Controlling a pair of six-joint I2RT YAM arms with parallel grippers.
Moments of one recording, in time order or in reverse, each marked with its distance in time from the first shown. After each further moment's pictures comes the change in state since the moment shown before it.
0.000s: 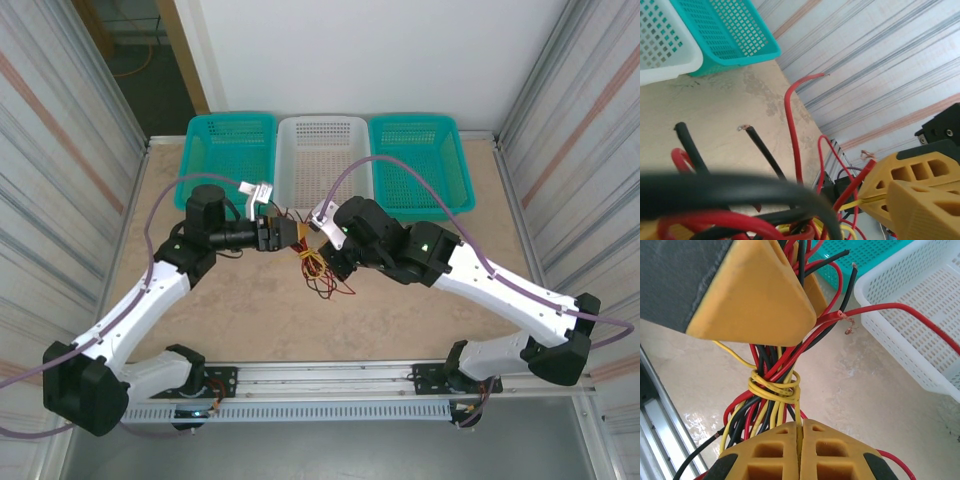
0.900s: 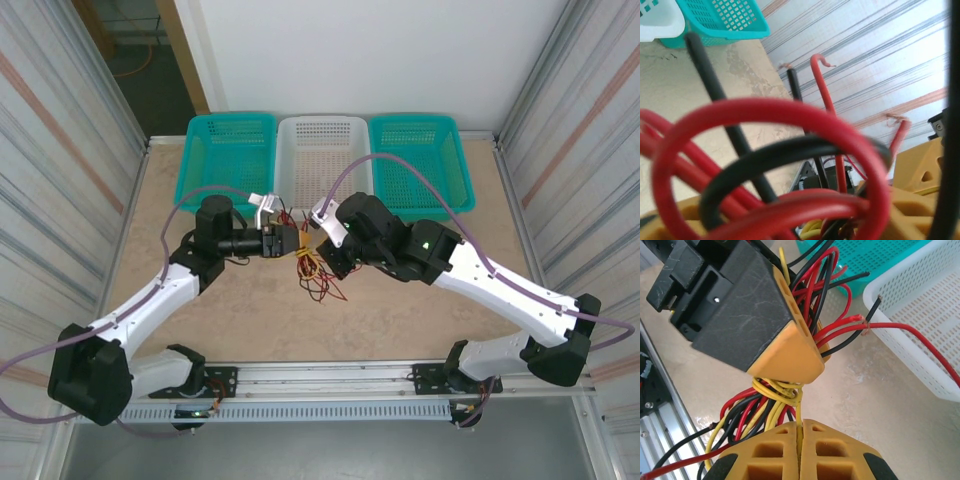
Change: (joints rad) left arm -0.010 0.058 -0.138 0.238 0.081 -0.129; right arm -0.022 0.000 0.000 0.024 -0.058 0.003
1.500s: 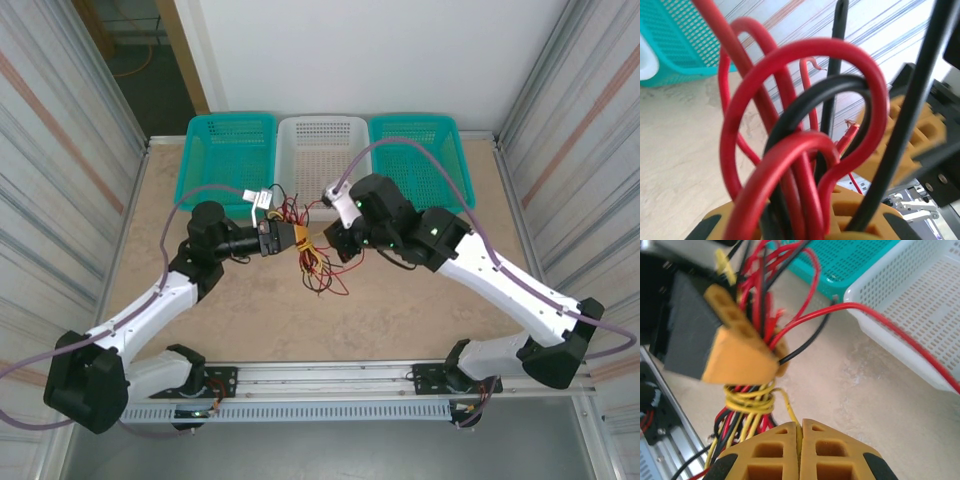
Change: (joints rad) left arm -0.029 -0.045 -0.066 0.269 -0.047 -0.134; right arm -0.161 0.005 0.044 0.002 -0.117 0.091
